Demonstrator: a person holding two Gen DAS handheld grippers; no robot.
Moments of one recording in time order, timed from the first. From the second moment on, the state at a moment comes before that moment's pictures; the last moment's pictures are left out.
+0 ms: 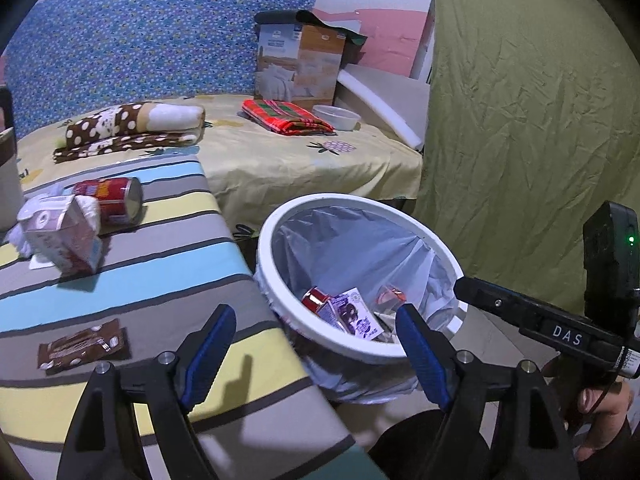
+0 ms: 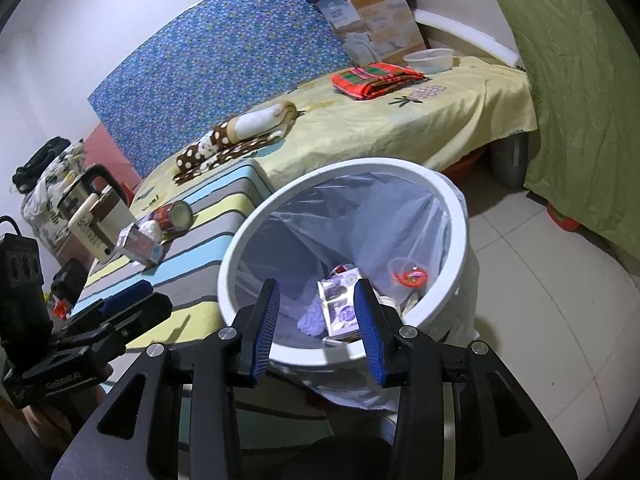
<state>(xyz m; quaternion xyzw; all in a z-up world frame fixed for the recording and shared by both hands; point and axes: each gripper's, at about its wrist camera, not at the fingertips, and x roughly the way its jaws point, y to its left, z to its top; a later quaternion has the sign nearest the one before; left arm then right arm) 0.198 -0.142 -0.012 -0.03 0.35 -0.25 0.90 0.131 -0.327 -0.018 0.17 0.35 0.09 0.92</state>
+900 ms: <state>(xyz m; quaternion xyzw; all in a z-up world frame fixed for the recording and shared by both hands) 0.149 -0.061 0.004 -0.06 0.33 -0.16 0.93 0.112 -0.258 -0.001 0.12 0.34 0.16 0.92</state>
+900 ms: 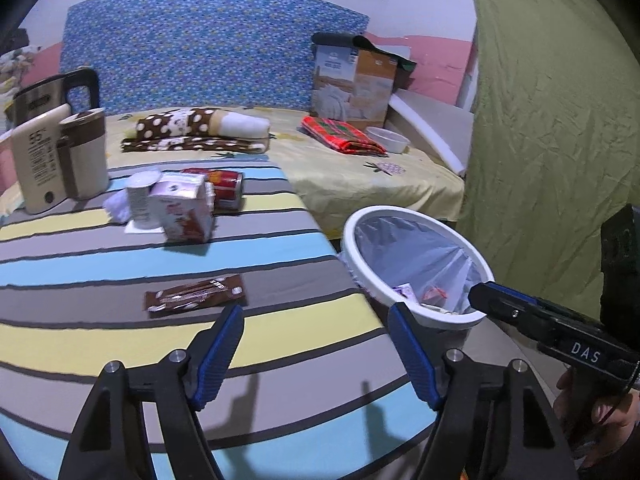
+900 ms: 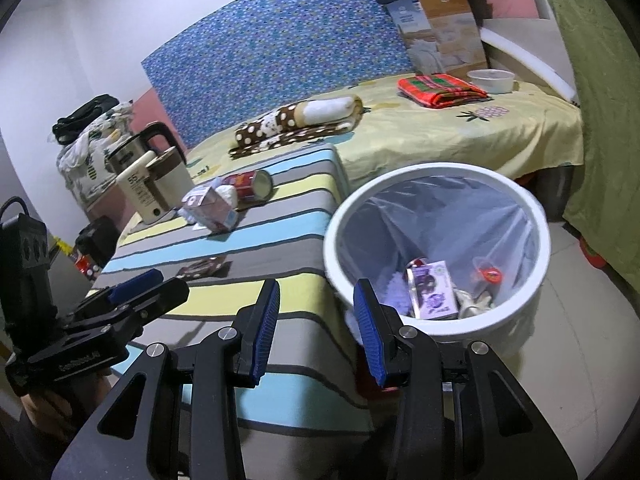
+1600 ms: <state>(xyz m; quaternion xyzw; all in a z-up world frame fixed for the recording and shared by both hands) 0.148 0.000 -0.001 -0.08 0.33 -0.09 0.94 0.127 -0.208 -0.003 0.08 0.36 0.21 0.90</state>
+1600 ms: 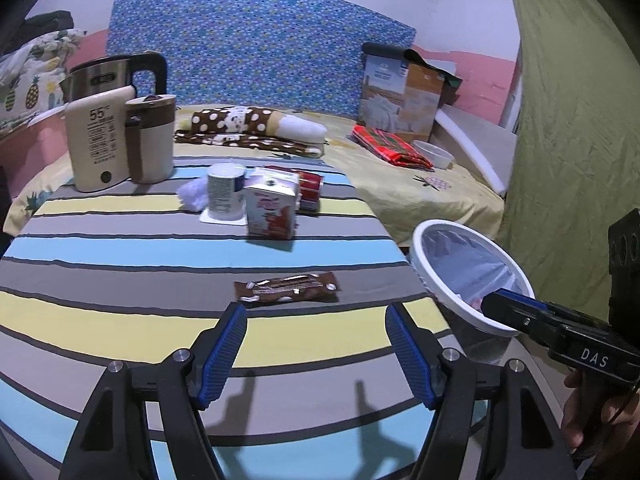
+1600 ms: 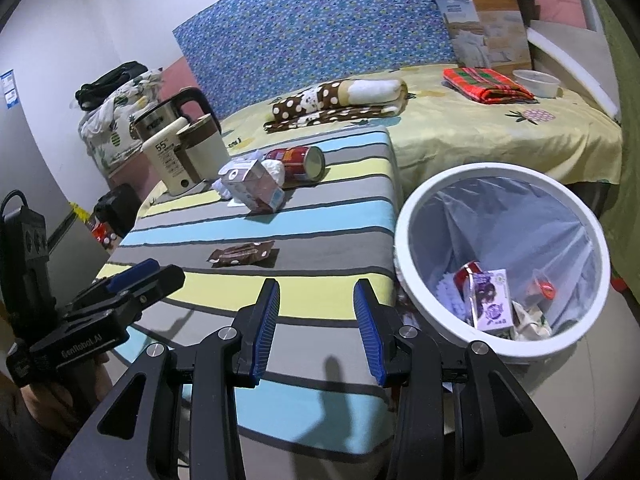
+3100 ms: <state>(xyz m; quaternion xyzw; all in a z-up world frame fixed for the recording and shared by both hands) 0.168 0.077 -0.021 -0.12 0.34 -0.03 0.93 0.198 -0.121 -0.040 -0.02 0.43 0.31 0.85</state>
